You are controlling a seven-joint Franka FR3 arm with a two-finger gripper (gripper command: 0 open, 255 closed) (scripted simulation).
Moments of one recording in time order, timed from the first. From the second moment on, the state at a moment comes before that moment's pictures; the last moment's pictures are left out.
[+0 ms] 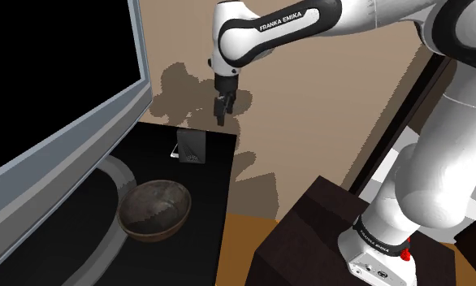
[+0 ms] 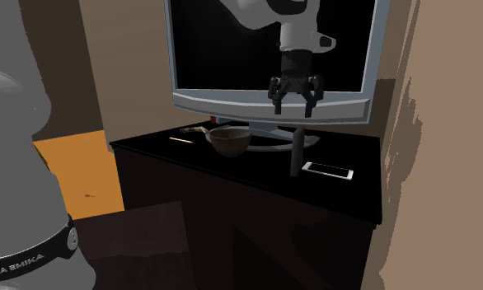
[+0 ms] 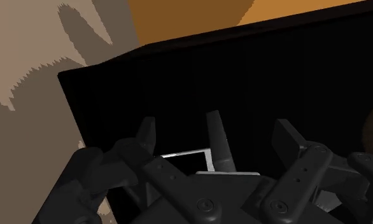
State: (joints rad) arm 0.14 0.07 0.05 -1.94 -0.03 1.98 -0.24
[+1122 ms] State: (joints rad) arm 0.17 0.35 0.08 -1.78 -0.02 2.11 -0.30
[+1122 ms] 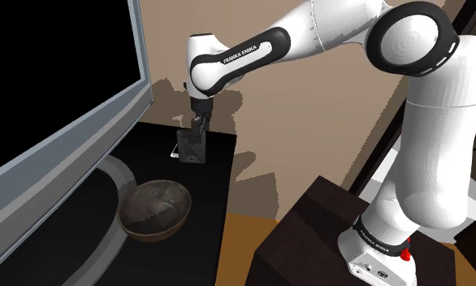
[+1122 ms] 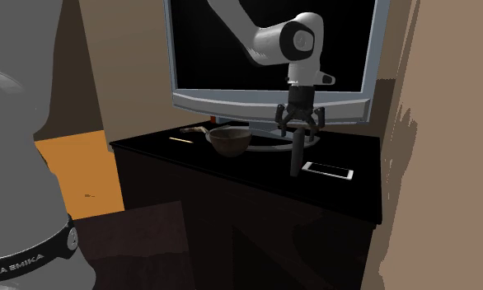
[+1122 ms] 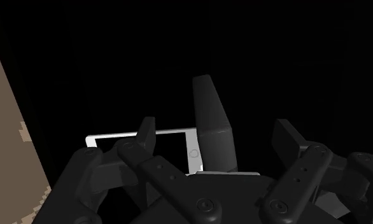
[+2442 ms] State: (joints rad) arm 0.17 0.33 0.08 -1.76 -0.02 2.06 -0.30
